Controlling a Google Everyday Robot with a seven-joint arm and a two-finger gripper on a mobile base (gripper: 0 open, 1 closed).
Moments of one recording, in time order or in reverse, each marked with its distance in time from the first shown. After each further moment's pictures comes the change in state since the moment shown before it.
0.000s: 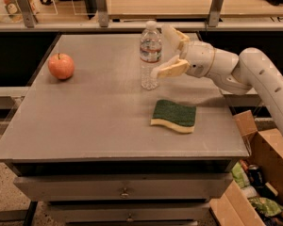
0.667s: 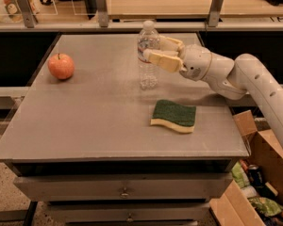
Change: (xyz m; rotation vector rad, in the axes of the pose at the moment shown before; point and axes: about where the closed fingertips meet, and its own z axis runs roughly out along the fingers) arm 0.009 -0.001 0.002 0.009 -0.045 0.067
